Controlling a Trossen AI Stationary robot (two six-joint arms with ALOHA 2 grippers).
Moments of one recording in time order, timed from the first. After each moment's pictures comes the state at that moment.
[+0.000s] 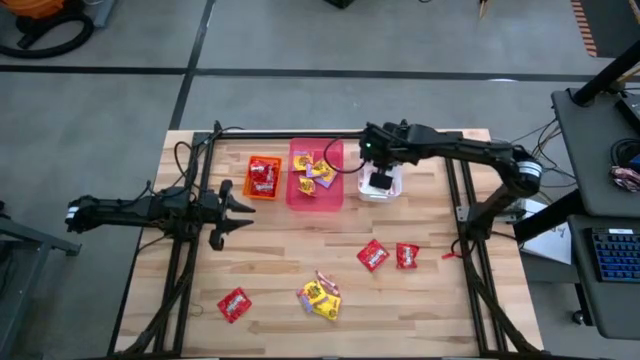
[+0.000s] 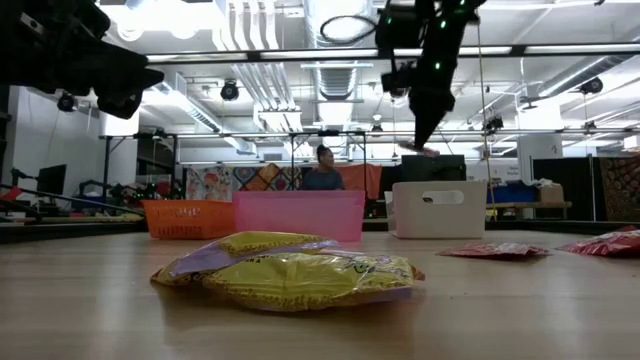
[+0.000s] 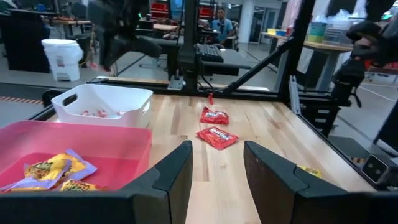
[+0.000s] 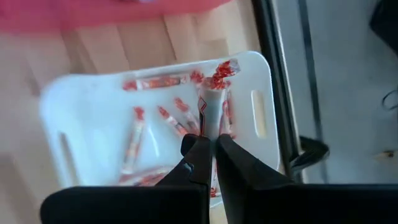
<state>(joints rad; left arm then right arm) -0.02 0.19 0.15 -0.02 0.02 -0.09 -0.40 1.59 1.35 -0.96 0.28 -0.22</state>
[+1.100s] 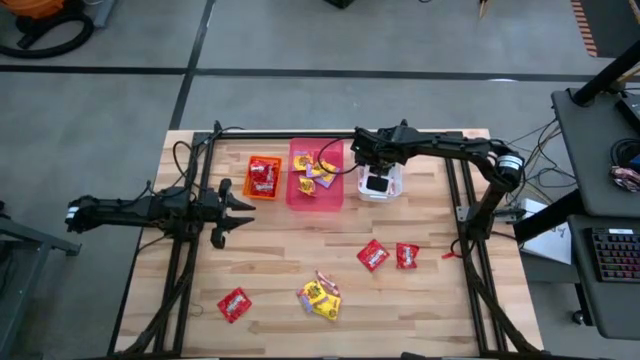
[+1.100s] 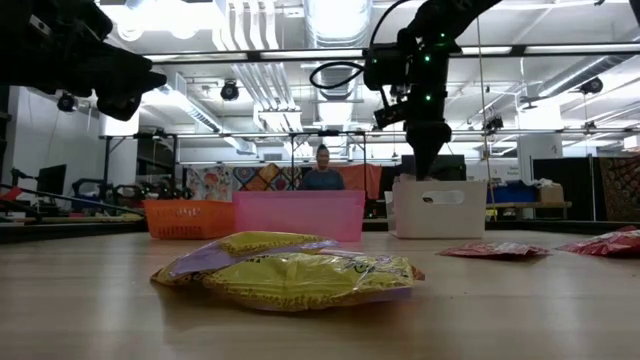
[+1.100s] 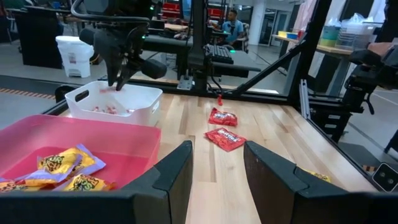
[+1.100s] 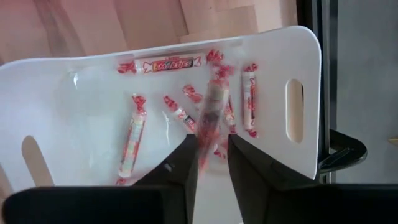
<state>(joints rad) -0.02 0.19 0.15 -0.02 -0.02 -0.11 -0.45 1.74 1.35 -0.96 0.26 -0.26</state>
